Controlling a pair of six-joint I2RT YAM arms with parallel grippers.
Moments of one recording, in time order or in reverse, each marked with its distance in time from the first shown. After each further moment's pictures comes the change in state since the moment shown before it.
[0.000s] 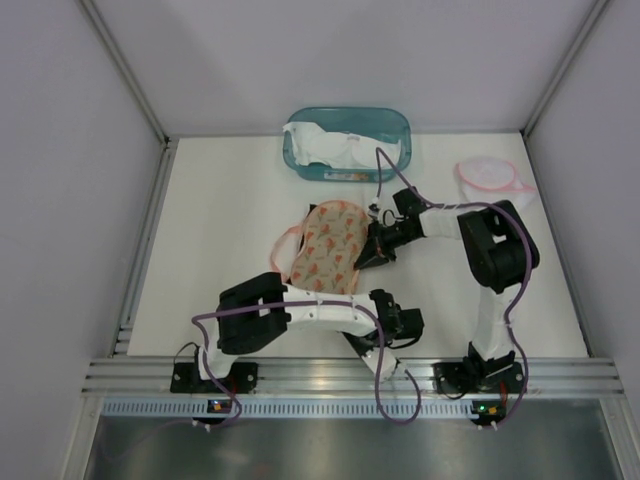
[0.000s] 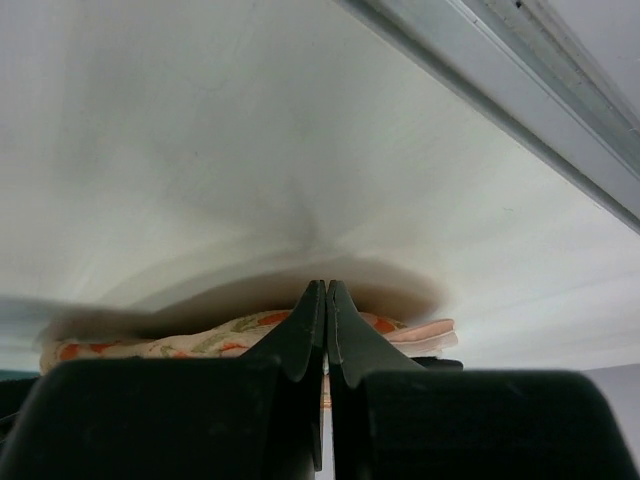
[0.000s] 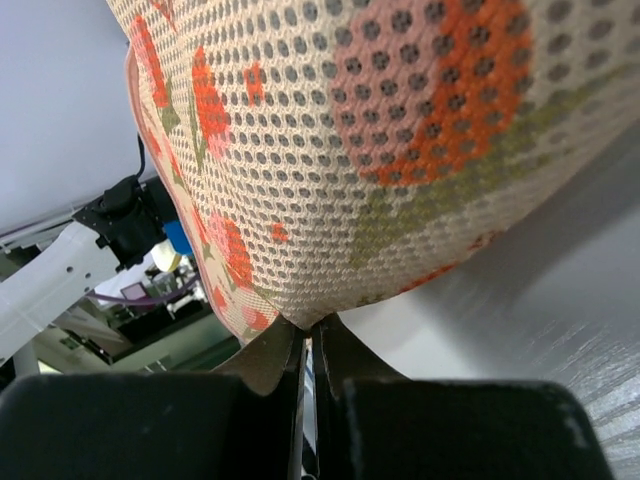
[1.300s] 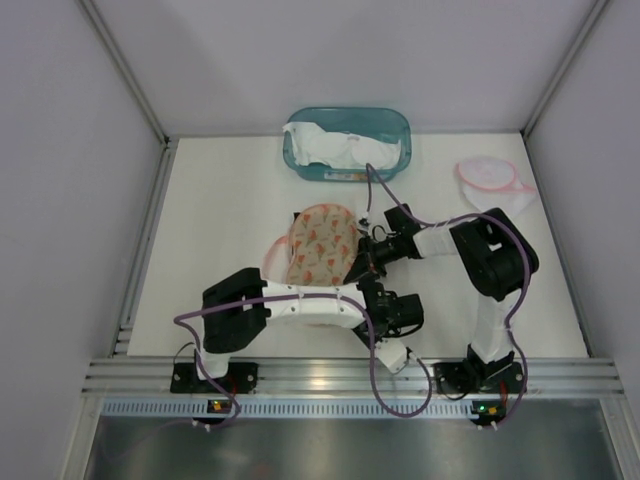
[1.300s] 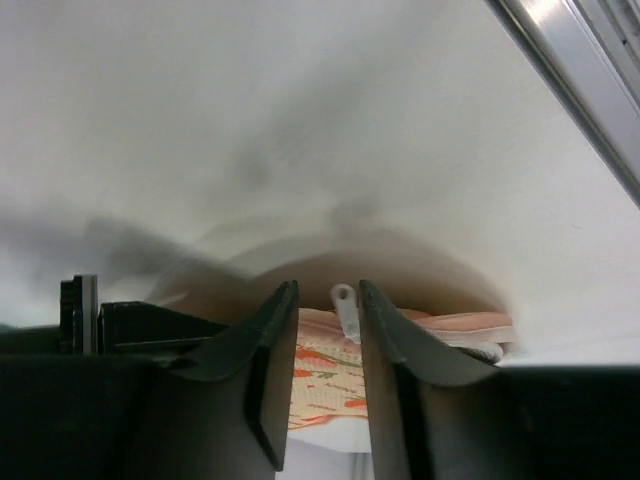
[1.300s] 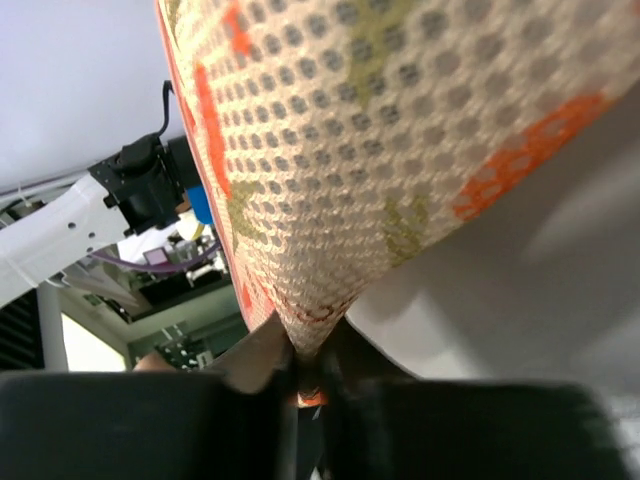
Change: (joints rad) left arm 0.027 -0.091 -0.016 0.132 0.033 0.001; right arm 0.105 -0.048 -0.179 0.279 -0.082 0.156
